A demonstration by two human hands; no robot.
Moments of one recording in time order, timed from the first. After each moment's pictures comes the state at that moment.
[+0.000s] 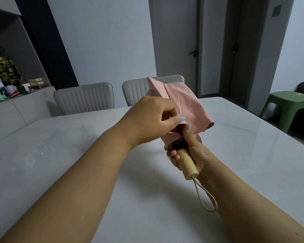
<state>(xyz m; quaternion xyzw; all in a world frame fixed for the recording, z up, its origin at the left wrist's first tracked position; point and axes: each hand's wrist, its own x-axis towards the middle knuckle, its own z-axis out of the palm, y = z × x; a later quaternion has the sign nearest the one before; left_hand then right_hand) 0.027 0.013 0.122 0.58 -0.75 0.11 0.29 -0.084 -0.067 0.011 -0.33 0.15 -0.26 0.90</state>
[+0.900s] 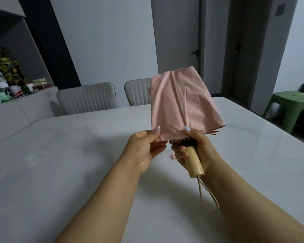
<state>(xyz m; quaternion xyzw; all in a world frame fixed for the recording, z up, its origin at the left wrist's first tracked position) 0.034 0.010 0.046 0.55 -0.29 -0.42 0.66 -0.094 -0.067 0.015 -0.31 0.07 -0.29 0.90</state>
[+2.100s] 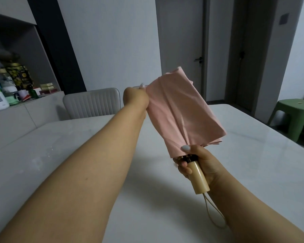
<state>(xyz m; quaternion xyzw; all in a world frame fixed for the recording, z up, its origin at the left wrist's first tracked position) 0.081 -0.069 0.146 0.68 -0.27 -0.11 0.67 -0.091 -0.057 0.014 -0.40 0.11 -0.29 0.86</state>
